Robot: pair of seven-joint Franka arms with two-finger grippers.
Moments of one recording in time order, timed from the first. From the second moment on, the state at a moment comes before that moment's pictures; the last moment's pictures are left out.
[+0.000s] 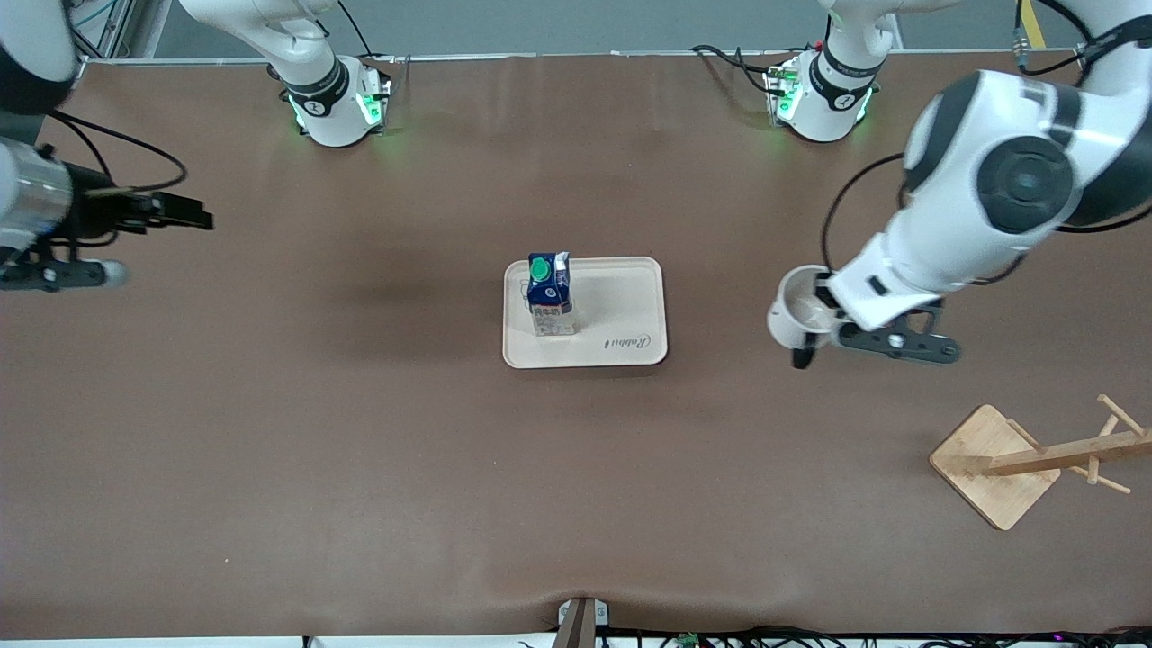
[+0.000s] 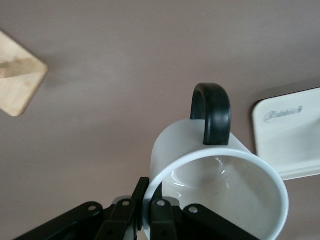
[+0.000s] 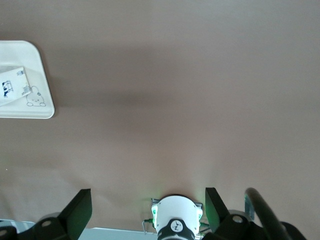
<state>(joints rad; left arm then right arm) 0.09 0.27 -0.39 -1.52 0.12 1.66 -0.10 0.19 0.11 -0.16 -1.57 0.11 1.33 -0.03</state>
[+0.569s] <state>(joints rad) 0.34 0.26 -0.39 -1.46 0.11 1.64 0.03 0.48 0.21 -0.15 -1.57 0.22 1.58 0.37</state>
